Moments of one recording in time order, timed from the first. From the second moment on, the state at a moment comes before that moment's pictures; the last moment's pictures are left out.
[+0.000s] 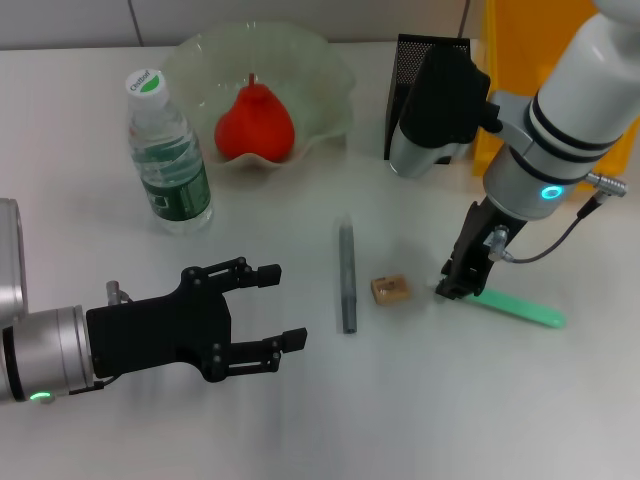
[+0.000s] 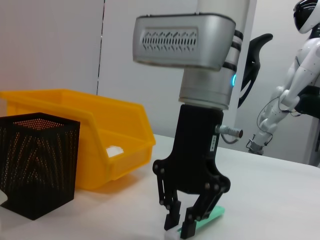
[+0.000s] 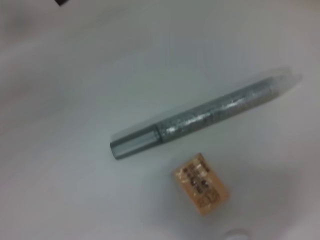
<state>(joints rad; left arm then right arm) -0.43 -2.07 0.84 0.35 1.84 1.57 -0.89 0.93 2.09 -1.52 -0.84 -2.59 -1.44 2.31</state>
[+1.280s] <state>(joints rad) -0.44 -2.07 0.84 0.35 1.84 1.58 -0.91 0.67 2.05 -0.77 -0.90 -1.75 -1.22 1.68</state>
